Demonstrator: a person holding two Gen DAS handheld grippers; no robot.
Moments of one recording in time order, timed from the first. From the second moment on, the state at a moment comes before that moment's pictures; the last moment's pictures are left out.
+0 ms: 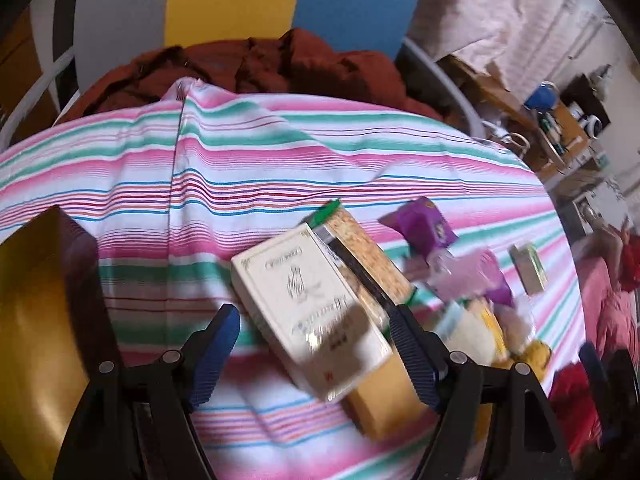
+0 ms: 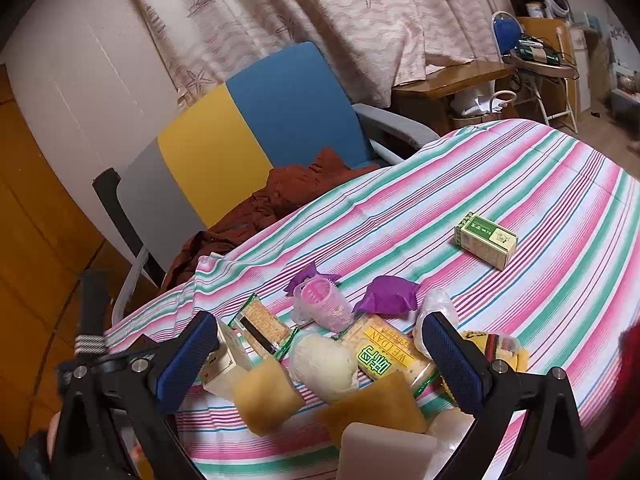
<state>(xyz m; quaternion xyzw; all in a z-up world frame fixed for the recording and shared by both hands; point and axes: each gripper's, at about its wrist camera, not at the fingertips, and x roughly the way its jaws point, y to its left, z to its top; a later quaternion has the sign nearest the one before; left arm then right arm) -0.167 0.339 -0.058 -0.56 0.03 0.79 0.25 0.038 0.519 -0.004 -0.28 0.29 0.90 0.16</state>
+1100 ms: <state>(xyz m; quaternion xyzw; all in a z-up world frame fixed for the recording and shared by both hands) -0.087 0.289 -0.020 -0.43 0.08 0.84 0.33 0.042 0.541 -0.020 -0.30 0.33 0.87 0.20</state>
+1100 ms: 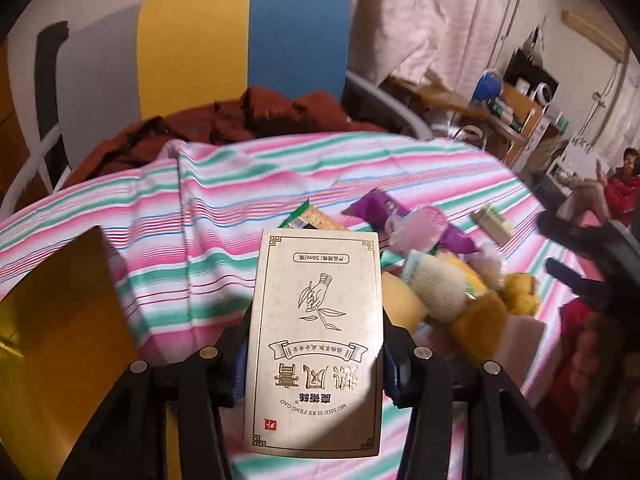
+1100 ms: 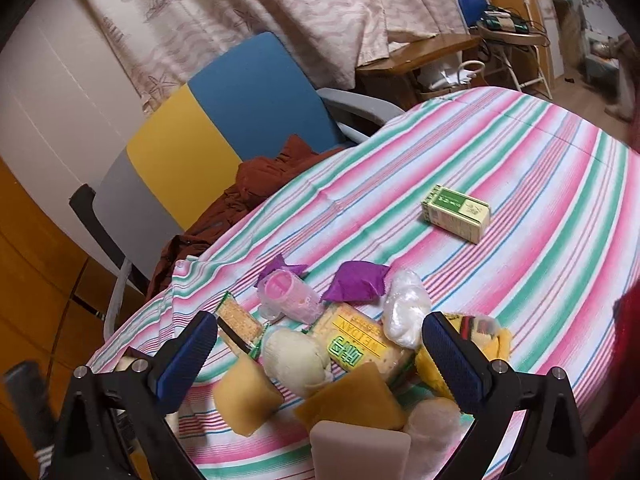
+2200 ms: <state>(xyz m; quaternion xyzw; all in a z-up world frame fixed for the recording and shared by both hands) -0.051 0.088 -0.008 -0.40 -0.02 0.88 0.25 0.064 0.468 -0.038 -0.45 0.22 0.82 0.28</state>
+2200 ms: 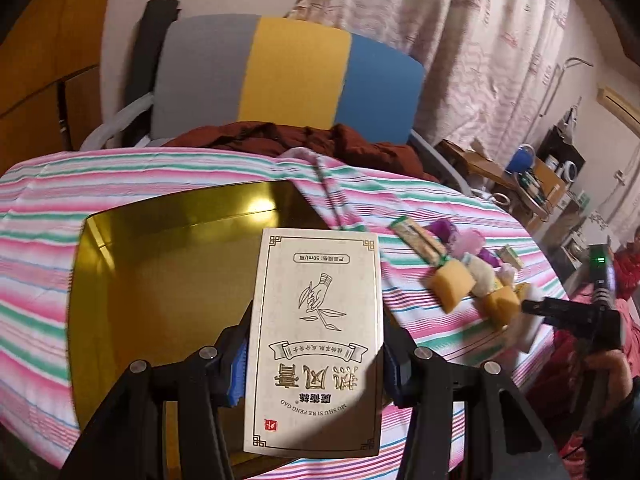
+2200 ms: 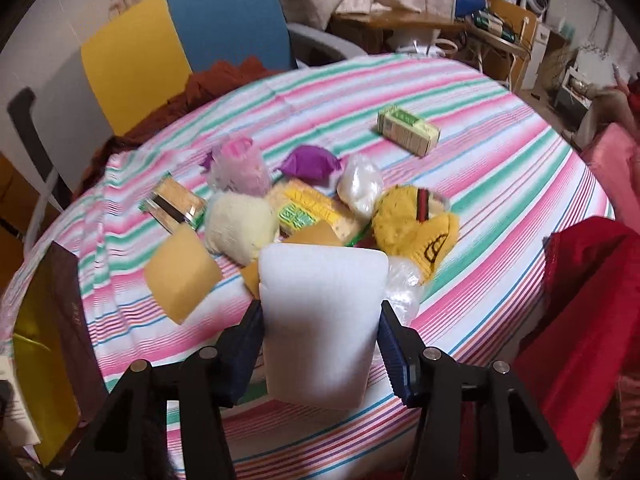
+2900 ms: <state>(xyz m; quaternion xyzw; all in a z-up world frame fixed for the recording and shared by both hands) -0.052 -0.024 -0.038 -0.43 -0.06 0.90 0.07 -0.053 0.238 0.000 -0.45 0.11 0.88 -0.10</state>
